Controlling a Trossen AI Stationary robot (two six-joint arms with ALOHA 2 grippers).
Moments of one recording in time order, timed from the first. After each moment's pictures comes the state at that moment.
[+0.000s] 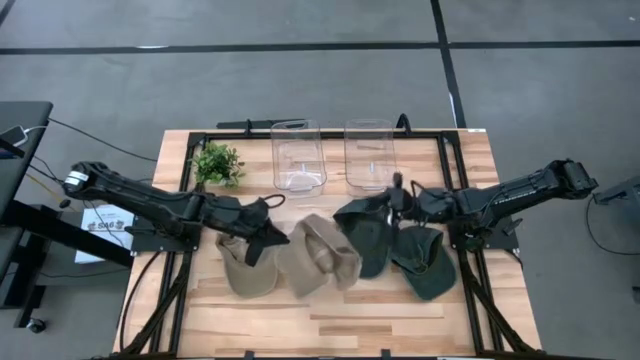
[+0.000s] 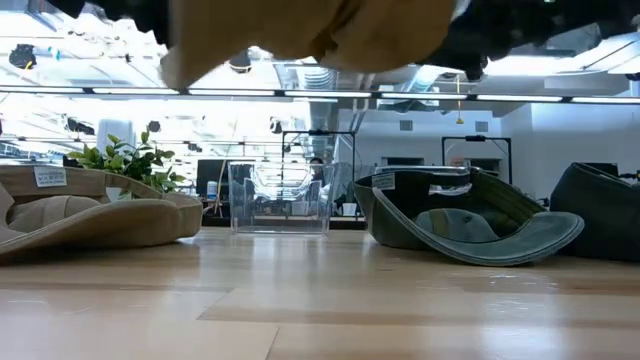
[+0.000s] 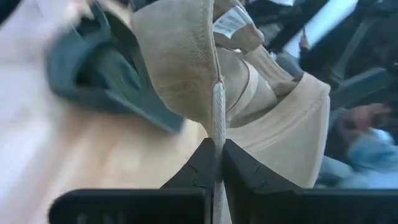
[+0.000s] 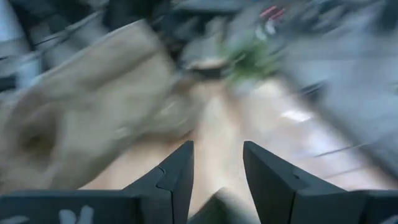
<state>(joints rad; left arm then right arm) -0.25 1.06 0.62 0.09 -0.04 -0.52 0.17 1.01 0.54 0.23 0.37 0.00</state>
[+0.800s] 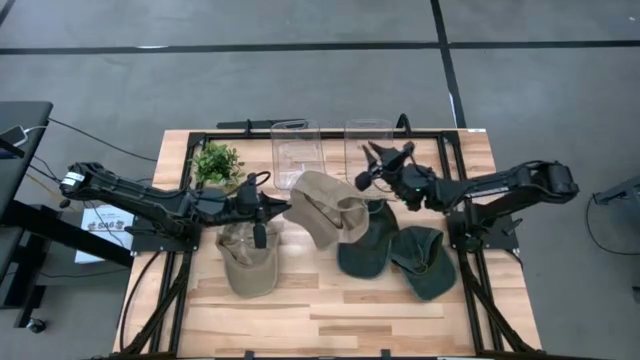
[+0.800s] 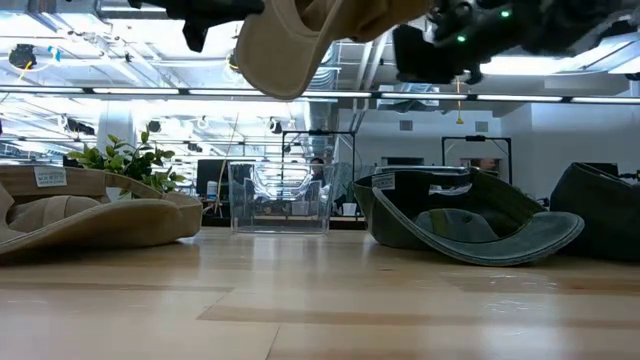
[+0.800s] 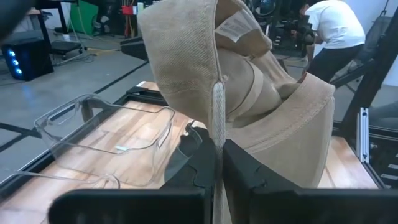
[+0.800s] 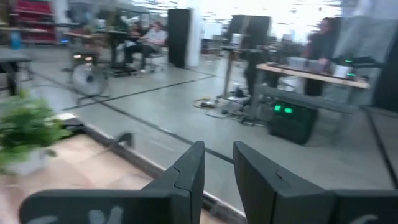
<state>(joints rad) -0.24 1.01 0.62 0.27 -0.42 -0.09 -0.06 1.28 0.64 0.62 0.85 -0.11</state>
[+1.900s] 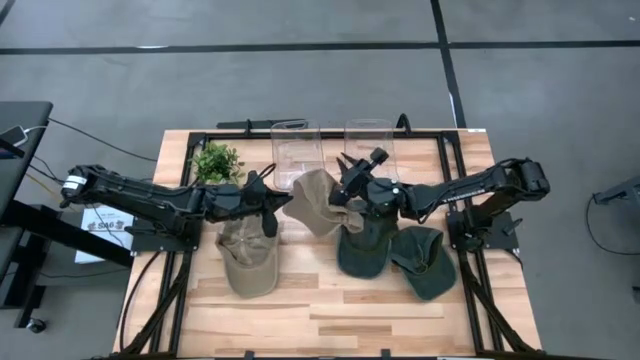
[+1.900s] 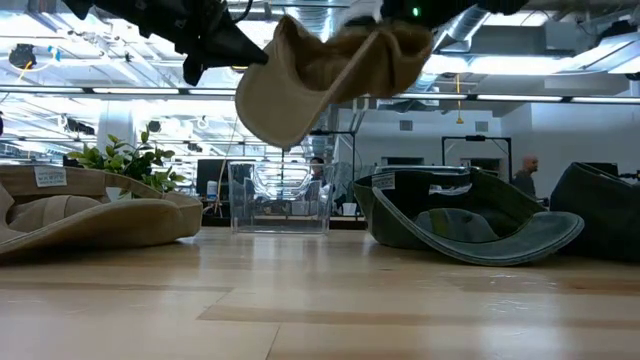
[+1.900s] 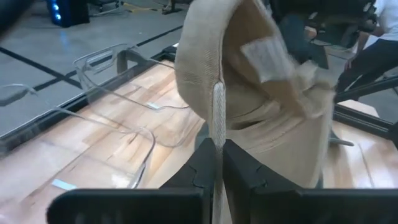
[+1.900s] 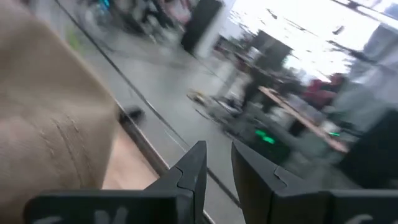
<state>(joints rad) -0.14 1.07 0.62 0.16 -0.45 -0.28 0.07 1.52 0.96 0.41 1.01 -0.48</state>
